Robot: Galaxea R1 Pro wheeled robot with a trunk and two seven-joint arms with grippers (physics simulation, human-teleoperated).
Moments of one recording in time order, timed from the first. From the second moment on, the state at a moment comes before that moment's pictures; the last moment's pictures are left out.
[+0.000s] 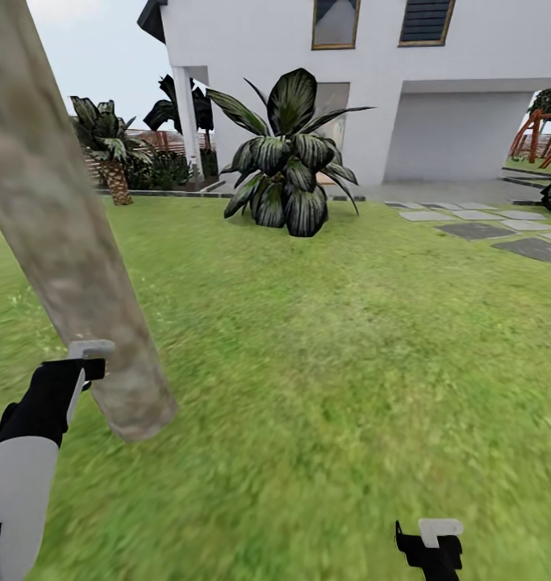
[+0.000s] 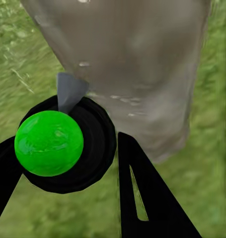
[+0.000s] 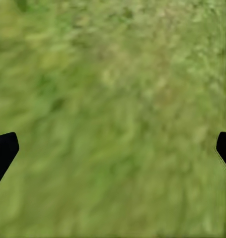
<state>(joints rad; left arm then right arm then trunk) -0.86 0.24 0.31 -0.85 -0.26 0.63 -0.01 -0.47 -0.10 -0.15 -0.05 0.26 -0.52 -0.22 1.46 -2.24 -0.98</state>
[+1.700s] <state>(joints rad) -0.75 0.24 0.44 -0.83 -0.27 0.61 0.03 -0.47 -0.10 -0.15 -0.05 0.26 -0.52 -0.22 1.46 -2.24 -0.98</state>
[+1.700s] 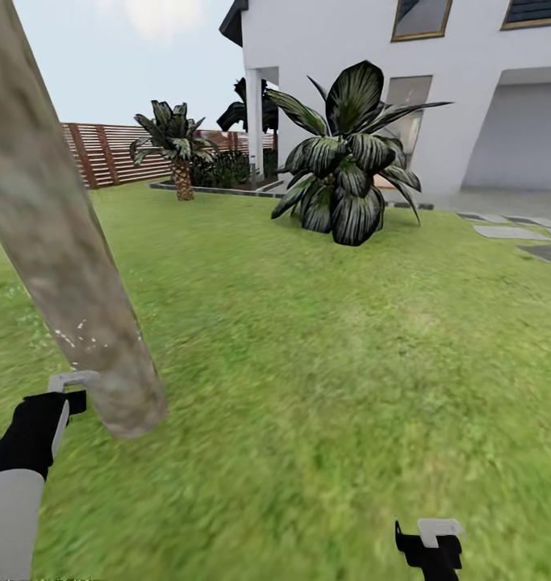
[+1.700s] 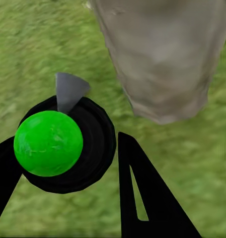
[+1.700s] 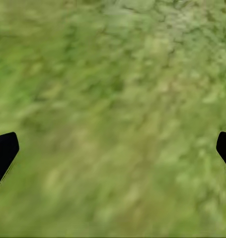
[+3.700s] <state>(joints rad) -0.70 0.20 0.50 -0.61 -0.26 0.25 0.24 -0.47 -0.10 -0.15 -0.05 0.26 -0.52 -0.22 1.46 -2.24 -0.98</state>
